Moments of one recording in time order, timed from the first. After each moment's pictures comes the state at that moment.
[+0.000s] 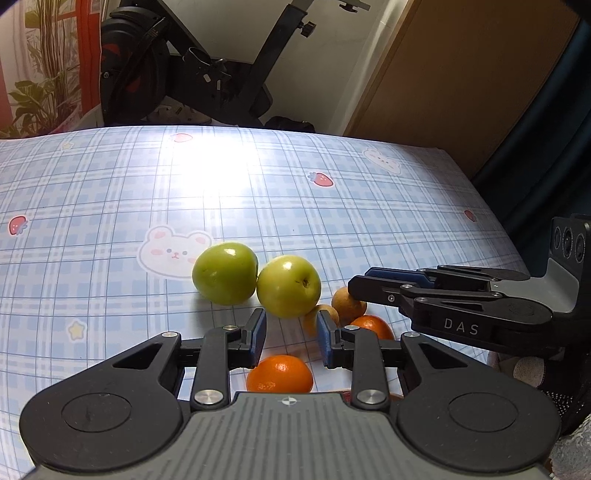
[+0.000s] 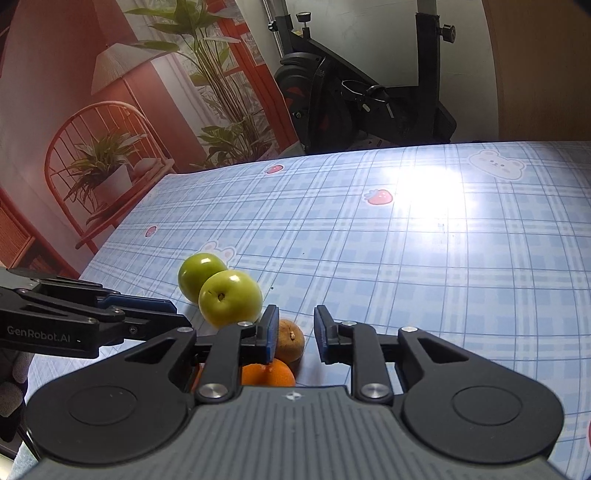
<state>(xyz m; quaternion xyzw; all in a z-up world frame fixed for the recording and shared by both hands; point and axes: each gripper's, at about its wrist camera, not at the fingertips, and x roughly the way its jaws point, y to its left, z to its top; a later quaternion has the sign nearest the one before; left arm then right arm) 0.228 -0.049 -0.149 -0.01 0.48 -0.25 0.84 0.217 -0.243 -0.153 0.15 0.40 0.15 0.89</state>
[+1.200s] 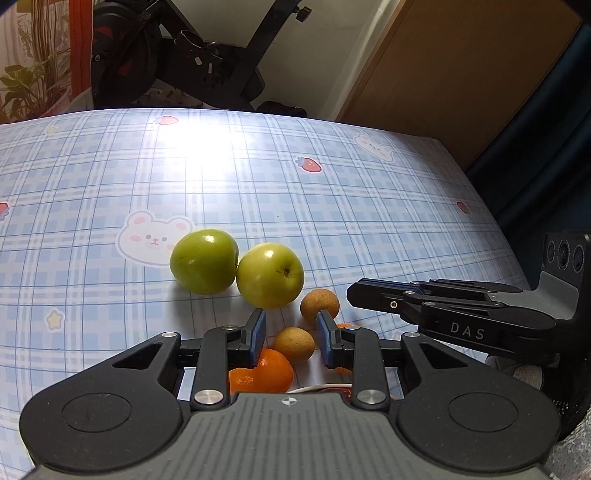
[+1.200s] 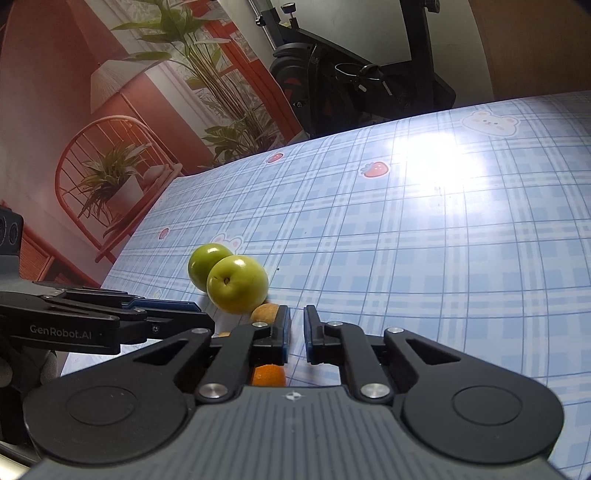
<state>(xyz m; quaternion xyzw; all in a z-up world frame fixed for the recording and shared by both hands) 0.237 -0.065 -0.154 -0.02 0.50 -0.26 0.83 0.206 -0.262 -0.160 0.22 0.41 0.16 0.87</state>
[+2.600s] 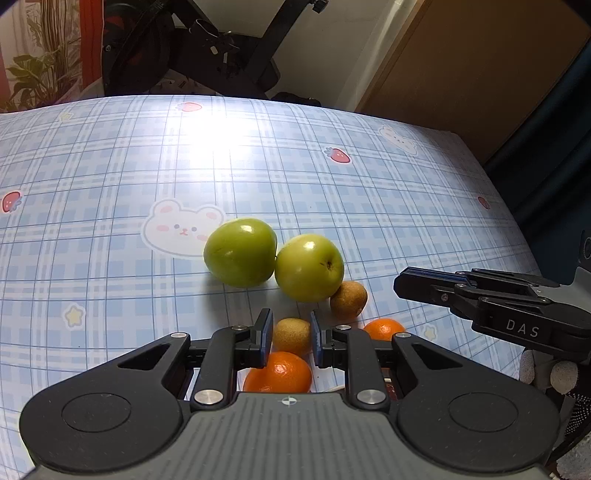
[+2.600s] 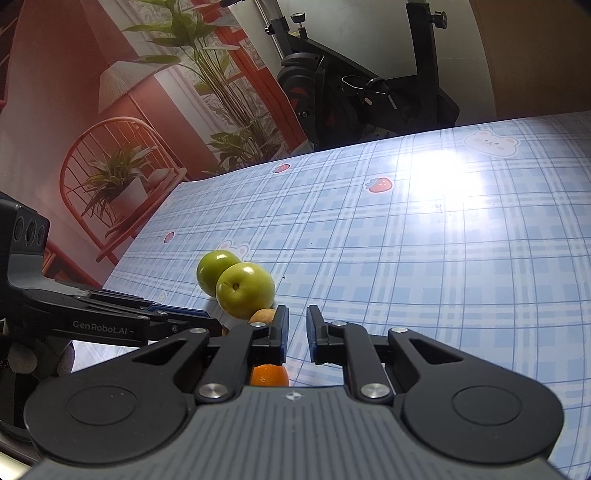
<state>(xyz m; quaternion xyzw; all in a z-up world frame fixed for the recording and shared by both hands) 0.250 -0.049 -0.164 -0.02 0.51 -0.24 0.82 0.203 -0.257 -0.150 0.19 0.40 0.16 0.88</state>
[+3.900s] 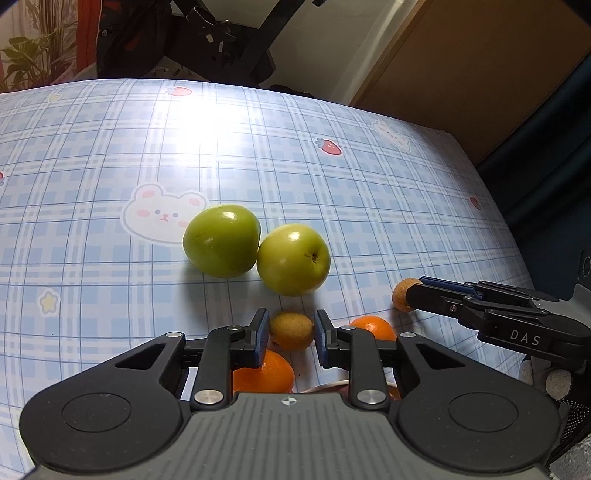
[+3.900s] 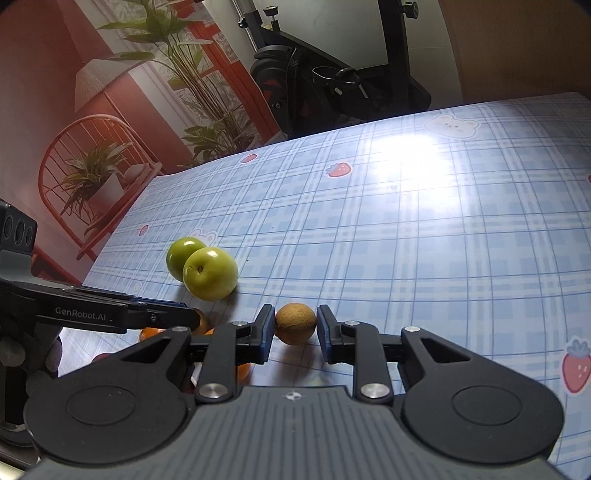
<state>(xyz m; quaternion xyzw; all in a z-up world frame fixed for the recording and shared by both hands) 0.244 -0.058 -0.172 -0.04 0.52 -0.25 0.81 0.184 -0.284 -0.154 0.20 0.42 0.12 0.88</state>
